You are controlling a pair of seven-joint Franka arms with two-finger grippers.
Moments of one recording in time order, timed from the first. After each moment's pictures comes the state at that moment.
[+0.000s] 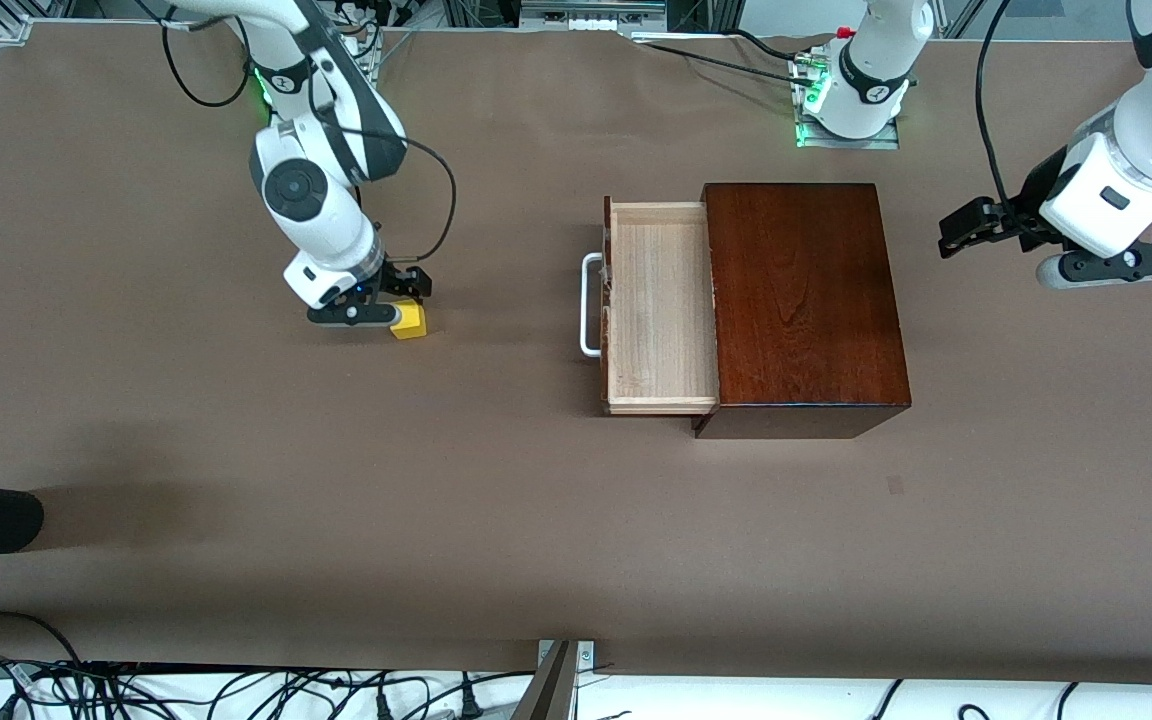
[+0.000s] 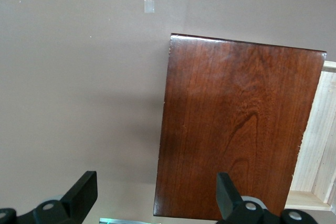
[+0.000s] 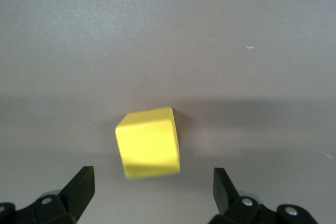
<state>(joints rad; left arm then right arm) 0.34 0.01 -0.44 -1.66 -0.04 1.55 -0.23 0.42 0.26 0.03 -2.31 0.02 2.55 0.40</state>
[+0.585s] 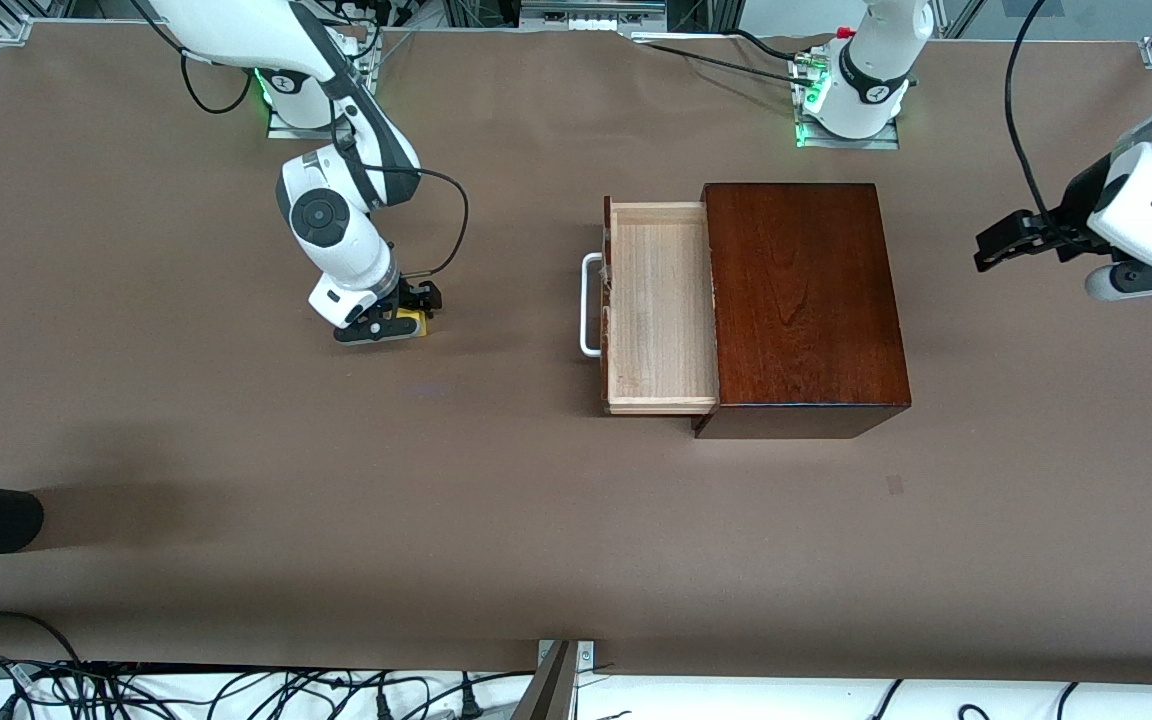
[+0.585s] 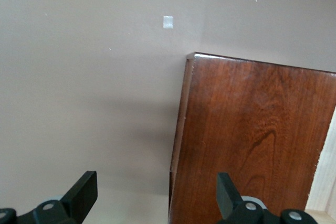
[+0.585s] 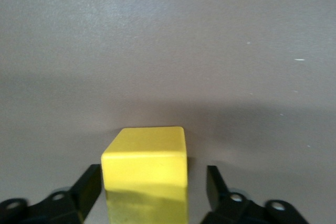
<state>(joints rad) 0.37 0.02 -0.43 -1.63 0.00 1.57 -0.23 0.42 0.37 0.03 -2.30 0.02 2.66 0.29</state>
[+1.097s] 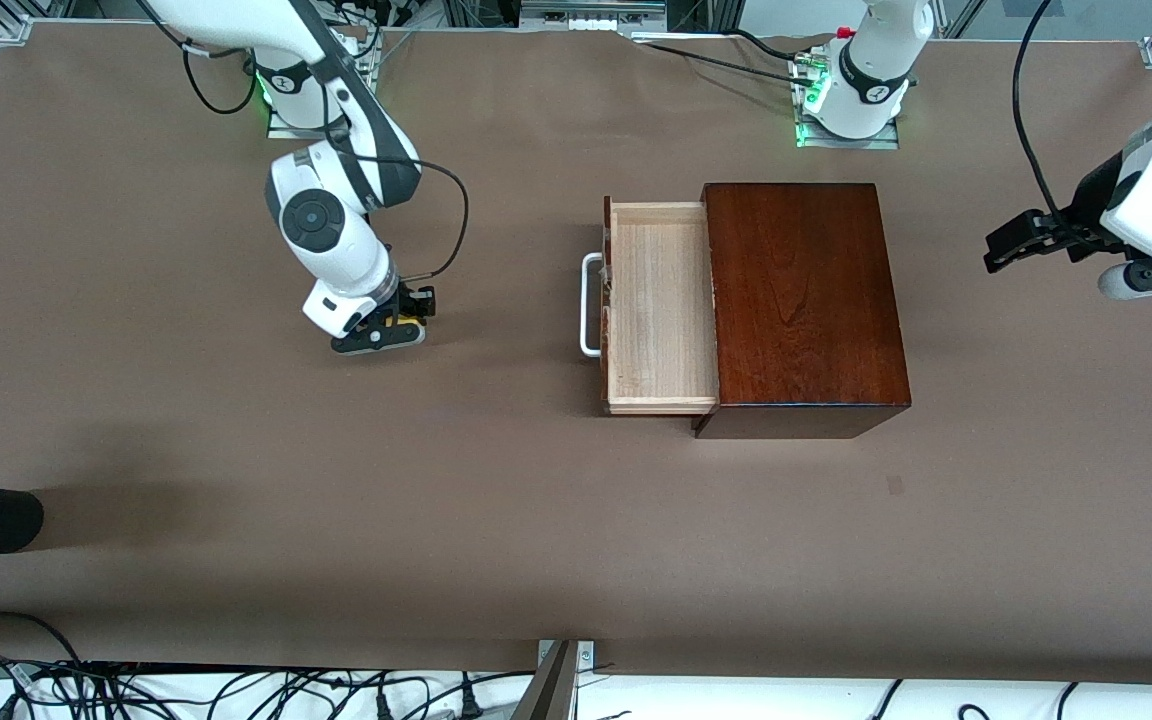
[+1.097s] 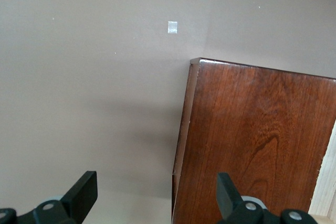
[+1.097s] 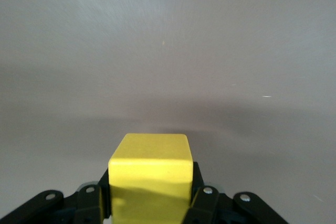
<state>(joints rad) 0.39 0.02 -0.43 -1.62 0.00 1.57 -0.23 0.42 0.28 0.03 -2.08 0.02 2.29 0.28</state>
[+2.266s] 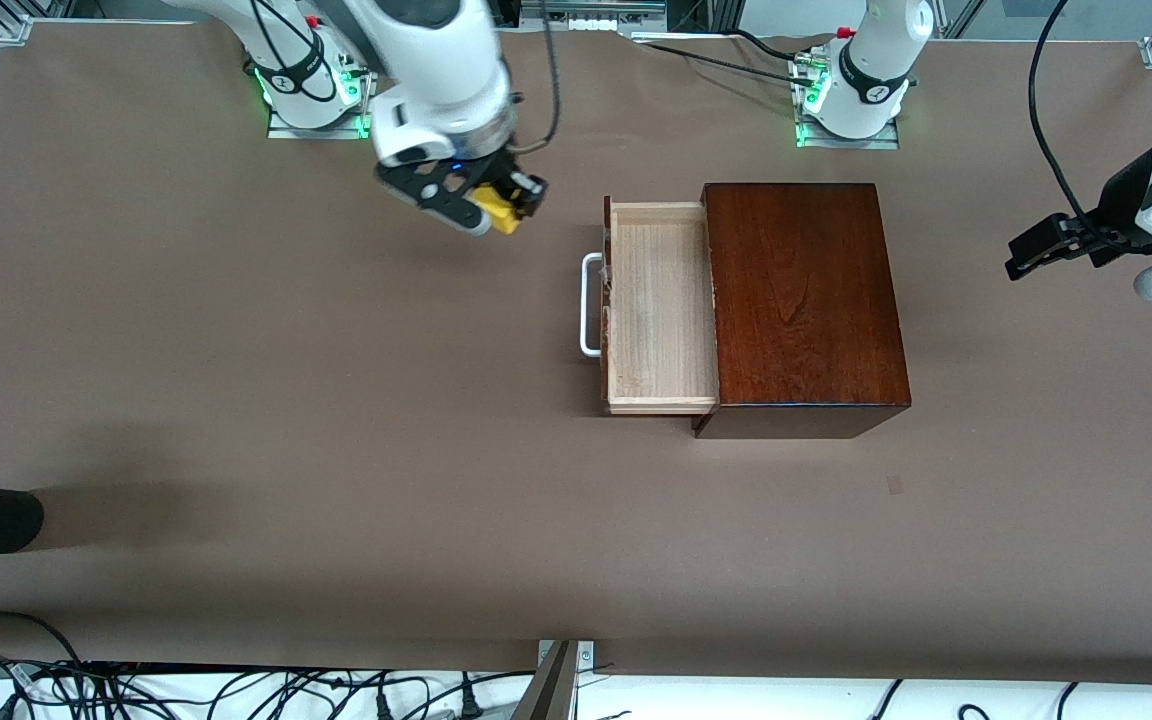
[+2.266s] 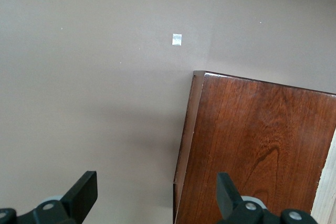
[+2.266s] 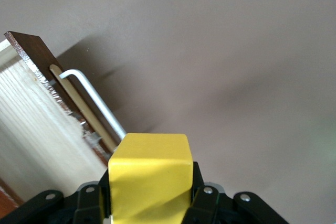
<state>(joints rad) 0.15 0.03 -0.18 -1.60 0.00 1.59 -0.23 0.72 0.26 0.06 -1.52 0.09 1.75 1.41</state>
